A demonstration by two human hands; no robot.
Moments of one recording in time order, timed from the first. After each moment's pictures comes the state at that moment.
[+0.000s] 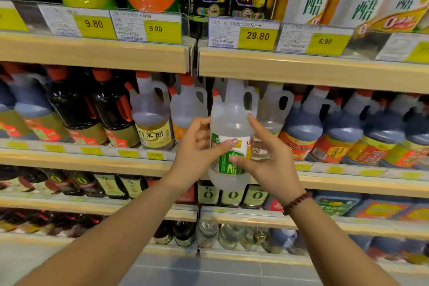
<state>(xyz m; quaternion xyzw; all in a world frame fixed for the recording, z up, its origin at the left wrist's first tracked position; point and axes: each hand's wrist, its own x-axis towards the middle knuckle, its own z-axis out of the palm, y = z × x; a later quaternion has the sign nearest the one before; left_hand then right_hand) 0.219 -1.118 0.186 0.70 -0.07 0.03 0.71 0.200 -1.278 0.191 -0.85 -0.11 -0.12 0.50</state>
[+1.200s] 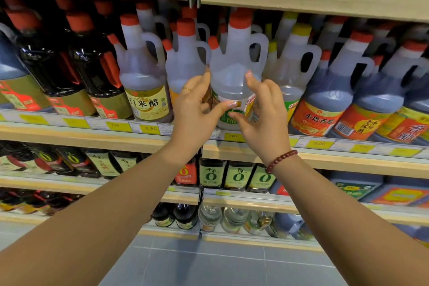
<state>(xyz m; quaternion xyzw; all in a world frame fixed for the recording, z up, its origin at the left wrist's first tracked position) 0.266 -1.119 0.136 0.78 -0.14 0.26 0.55 0.263 -1.262 0.129 -0.86 -0.18 -0.34 0.33</state>
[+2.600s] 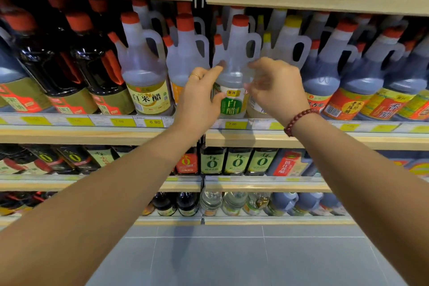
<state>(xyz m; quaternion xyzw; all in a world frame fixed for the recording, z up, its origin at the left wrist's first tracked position) 0.267 -1.108 0.151 0.89 -0.15 0.23 0.36 0.259 -1.268 0.195 -0.94 -0.07 -0.19 0.26</state>
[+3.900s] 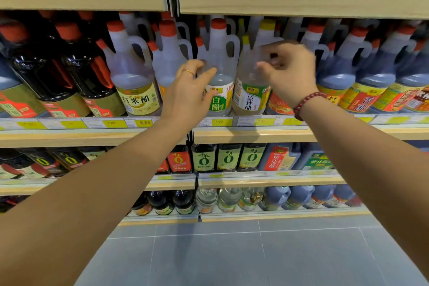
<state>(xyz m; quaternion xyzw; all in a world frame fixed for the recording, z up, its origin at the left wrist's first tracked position) 0.260 -1.114 0.169 0.92 -0.20 0.25 0.23 0.254 -1.313 0.223 -0.91 0.00 -0.24 0.33</state>
